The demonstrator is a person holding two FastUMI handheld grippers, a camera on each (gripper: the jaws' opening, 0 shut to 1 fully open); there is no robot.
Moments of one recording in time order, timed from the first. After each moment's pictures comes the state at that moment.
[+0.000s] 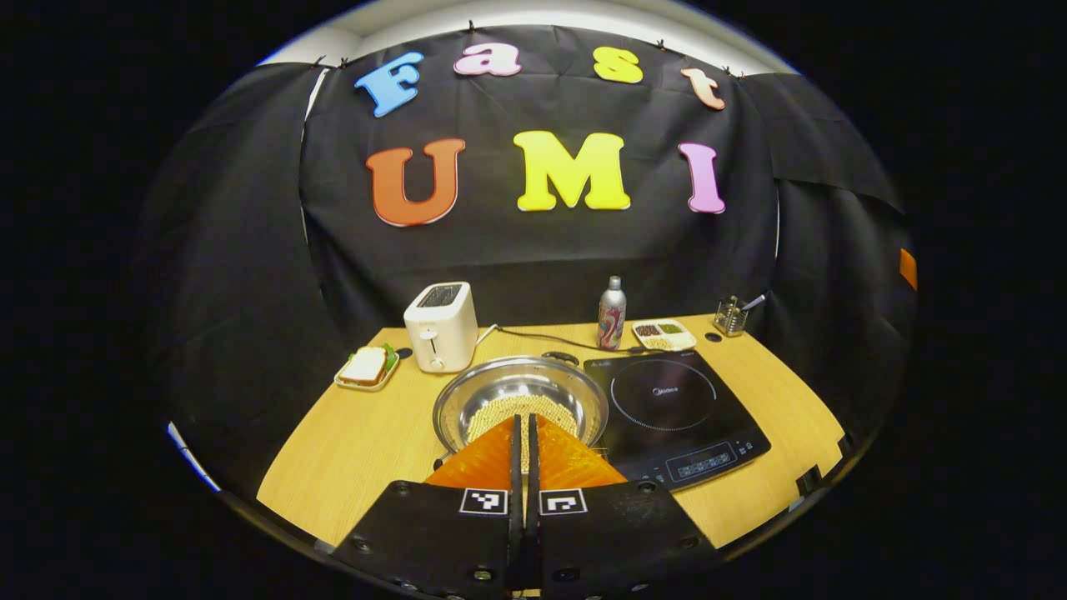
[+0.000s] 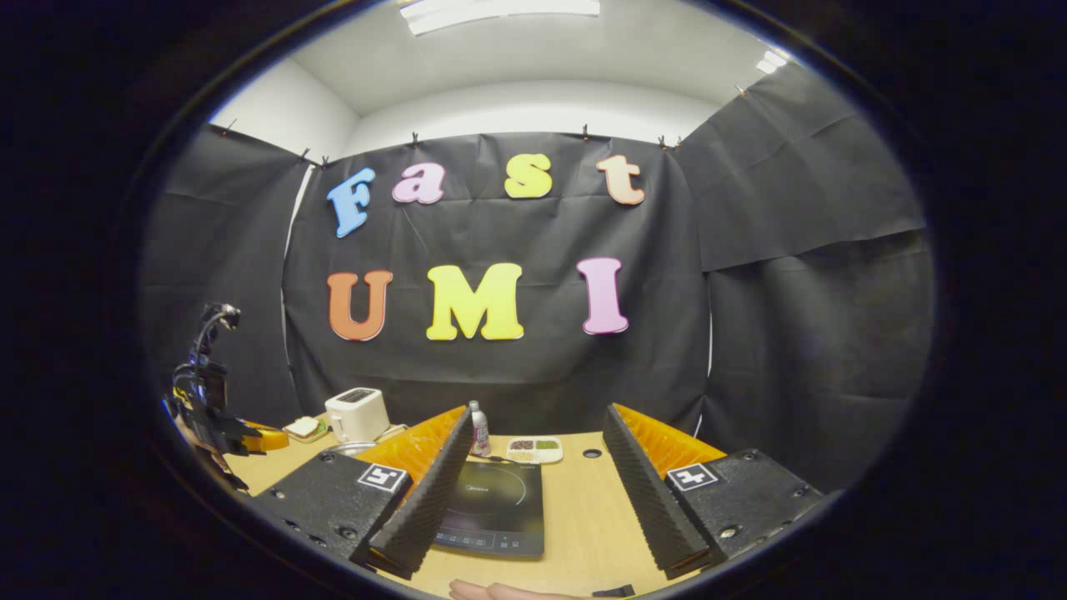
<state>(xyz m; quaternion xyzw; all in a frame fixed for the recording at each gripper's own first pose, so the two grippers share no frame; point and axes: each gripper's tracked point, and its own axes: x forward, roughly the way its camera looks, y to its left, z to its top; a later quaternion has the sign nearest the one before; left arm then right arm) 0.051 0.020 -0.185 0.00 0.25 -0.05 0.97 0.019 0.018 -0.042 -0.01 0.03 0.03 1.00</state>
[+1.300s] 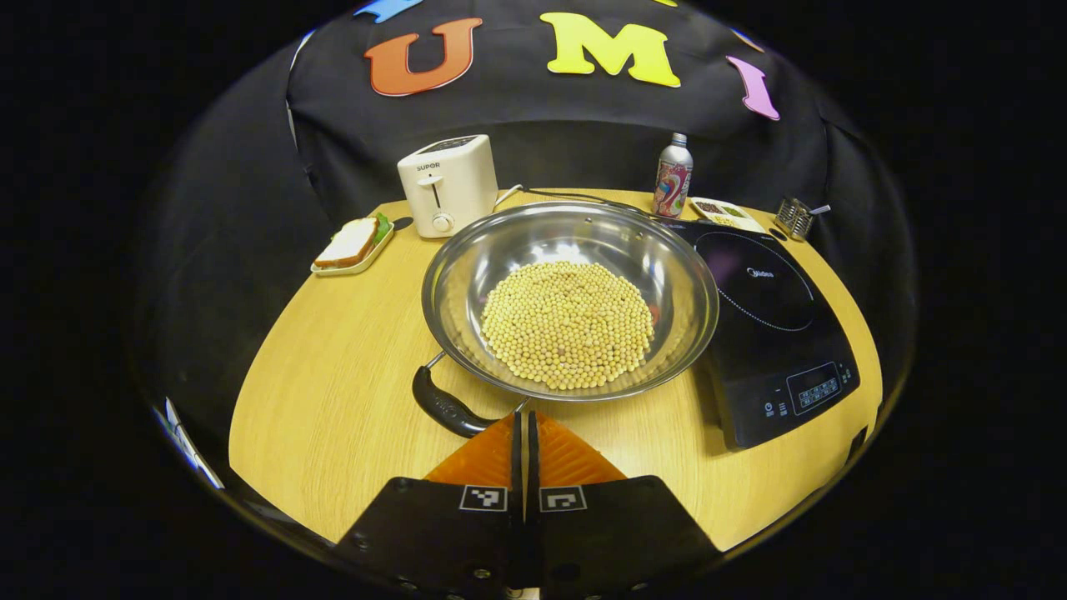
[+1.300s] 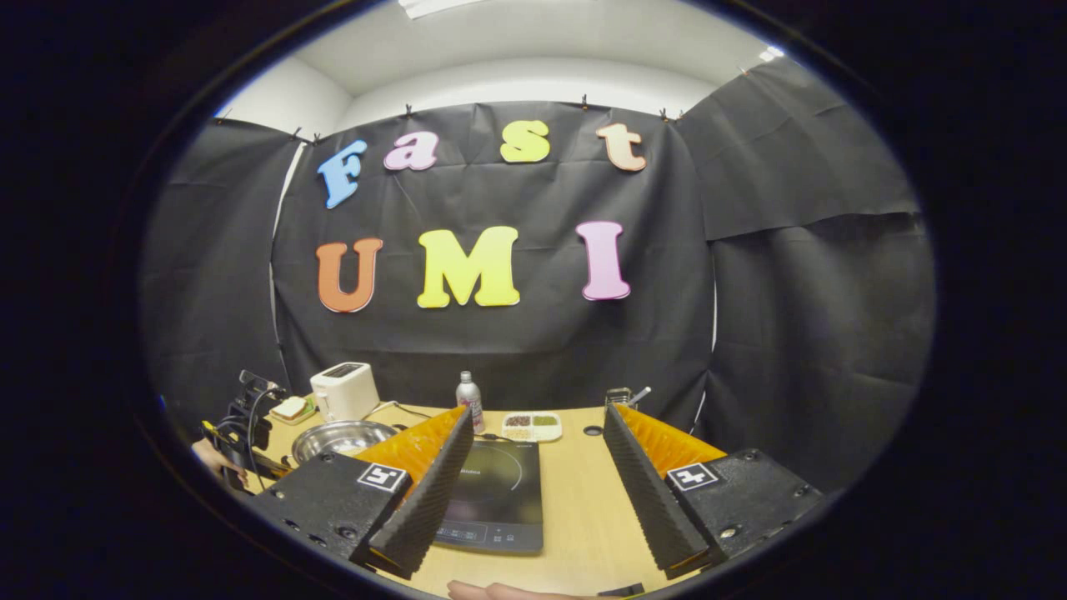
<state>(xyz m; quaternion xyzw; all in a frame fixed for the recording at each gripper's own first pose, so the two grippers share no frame) 0.065 0.059 -0.349 0.01 0.42 -0.02 0.91 0.059 0.017 -0.098 -0.01 0.08 0.02 1.00</state>
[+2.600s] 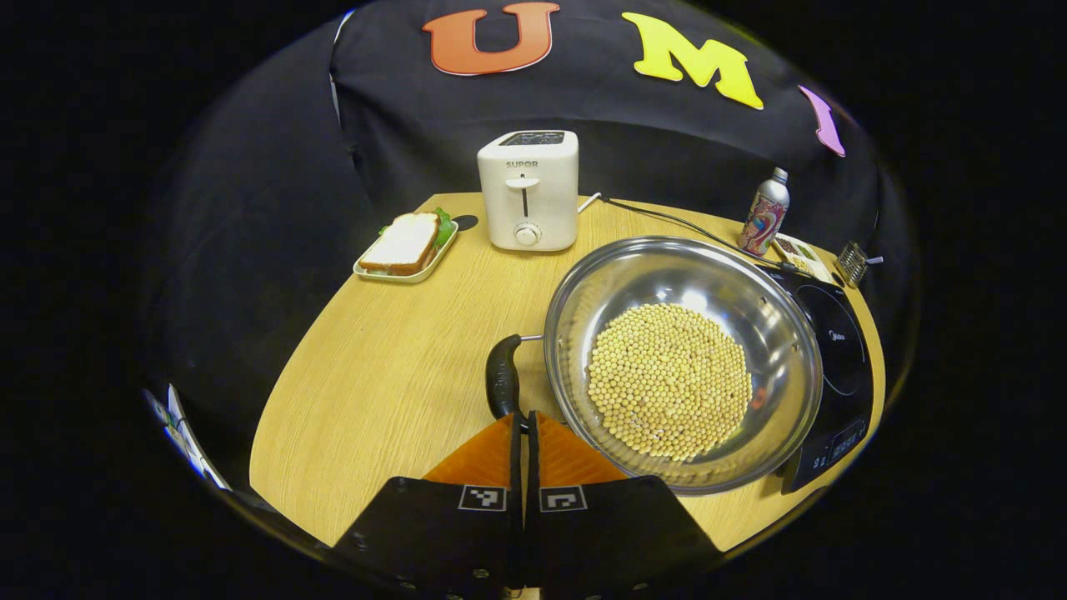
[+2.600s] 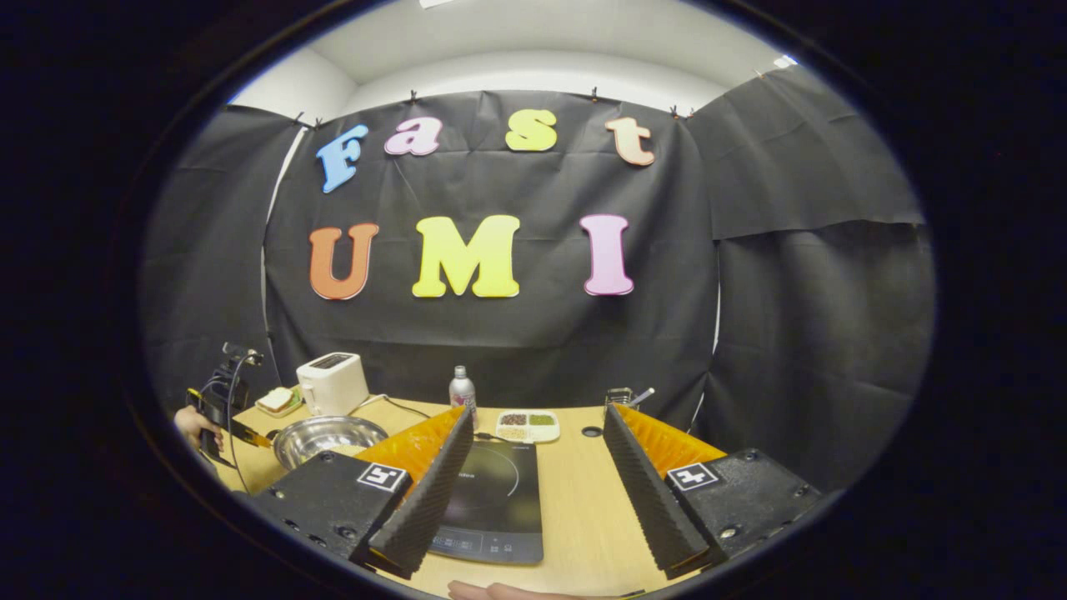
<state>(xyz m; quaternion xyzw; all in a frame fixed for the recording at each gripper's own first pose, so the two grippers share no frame) 0.142 0.157 -0.361 -0.03 0.43 0.04 0.90 0.095 0.025 -0.112 -0.03 0.09 0.01 0.99</state>
